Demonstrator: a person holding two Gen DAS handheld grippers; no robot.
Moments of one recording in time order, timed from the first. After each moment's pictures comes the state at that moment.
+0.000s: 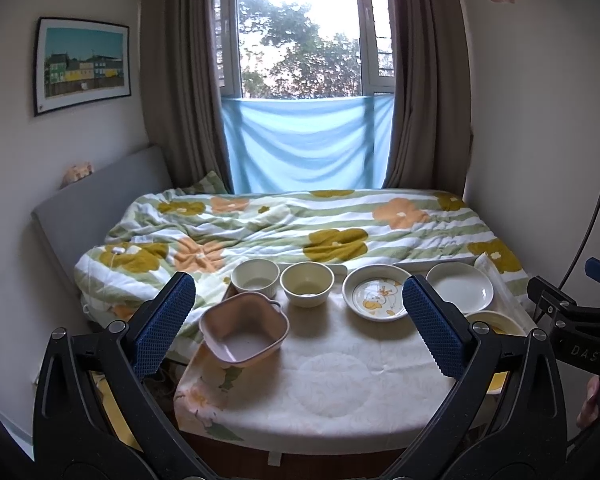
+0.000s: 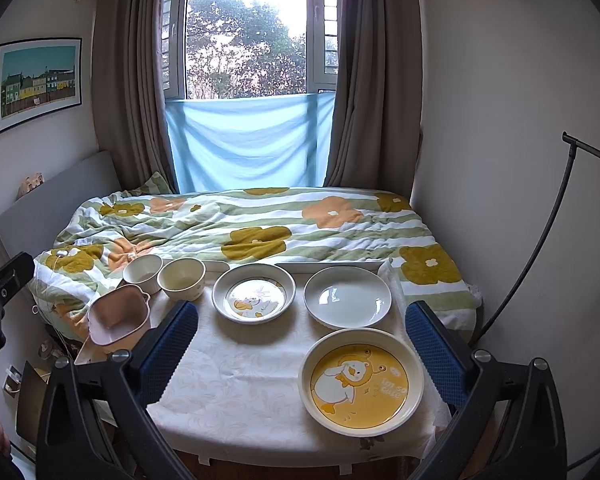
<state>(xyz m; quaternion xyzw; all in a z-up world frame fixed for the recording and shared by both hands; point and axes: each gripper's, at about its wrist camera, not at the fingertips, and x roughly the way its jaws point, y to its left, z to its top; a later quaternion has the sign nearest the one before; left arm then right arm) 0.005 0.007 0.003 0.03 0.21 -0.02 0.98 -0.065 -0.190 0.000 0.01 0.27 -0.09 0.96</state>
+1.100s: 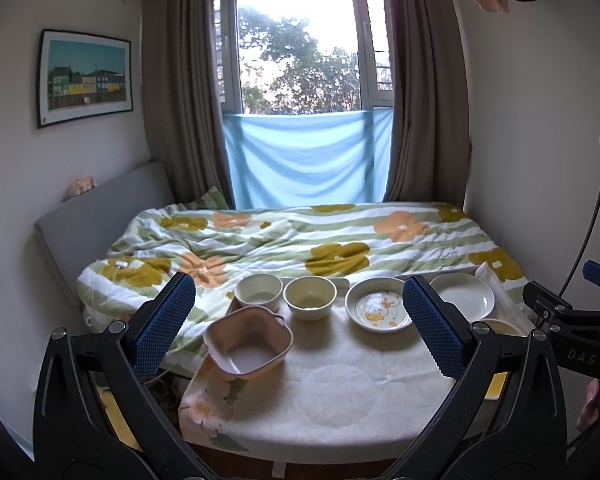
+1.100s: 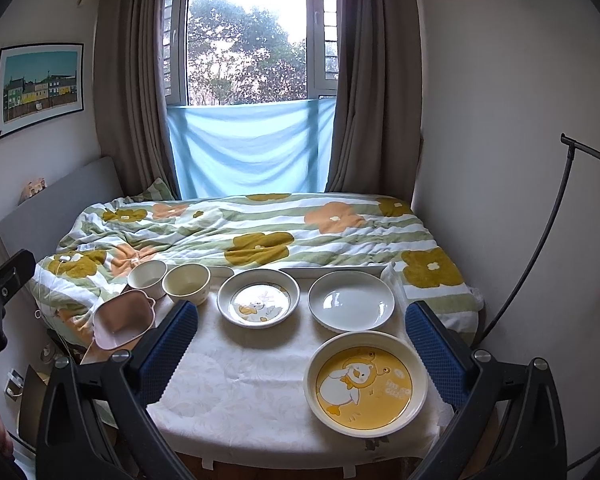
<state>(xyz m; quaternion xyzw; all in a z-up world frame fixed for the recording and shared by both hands) -0.003 0.010 0.008 0.04 0.18 -0.02 0.98 -0.070 -0.179 0.006 0.02 0.26 -0.09 0.96</state>
